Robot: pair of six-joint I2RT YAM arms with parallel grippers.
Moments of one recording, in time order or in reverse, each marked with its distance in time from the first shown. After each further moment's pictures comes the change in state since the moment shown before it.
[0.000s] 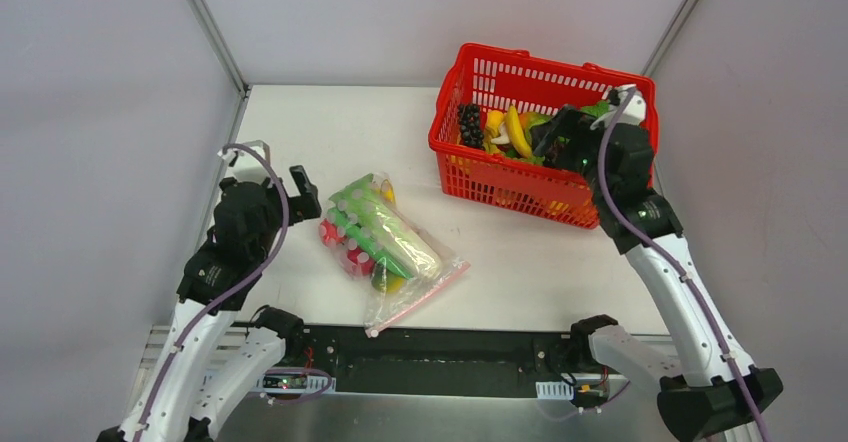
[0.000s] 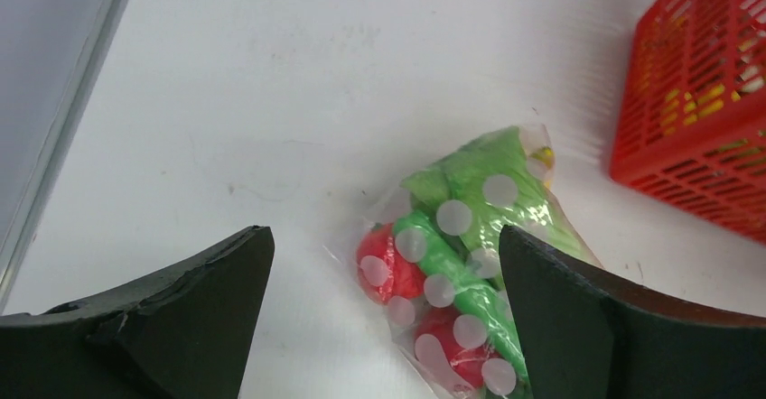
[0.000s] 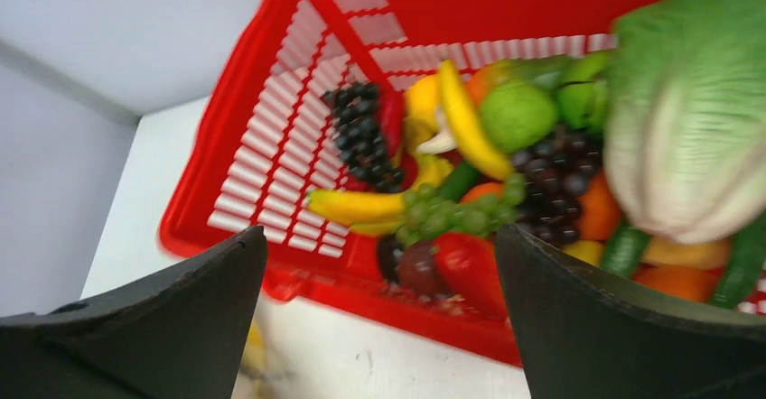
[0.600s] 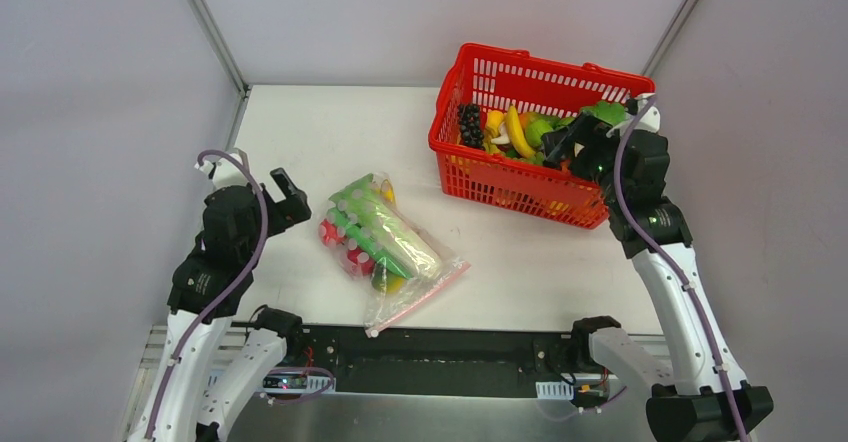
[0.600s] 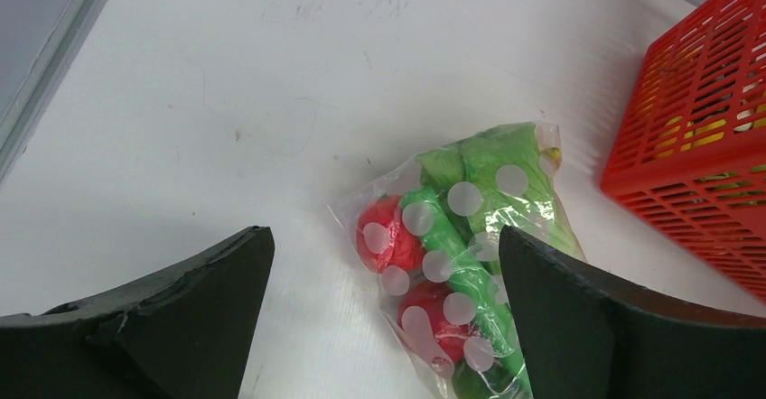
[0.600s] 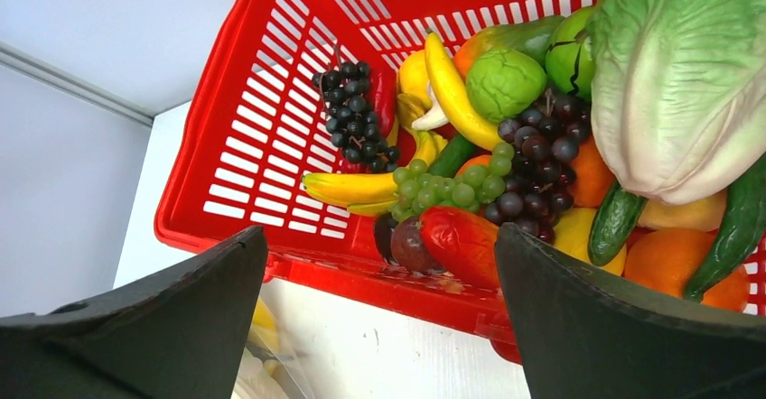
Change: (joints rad) left arm 0.147 -0.012 0.061 -0.148 0.044 -0.158; right arm -0.181 -0.035 -0.025 -0.060 -0.142 0.070
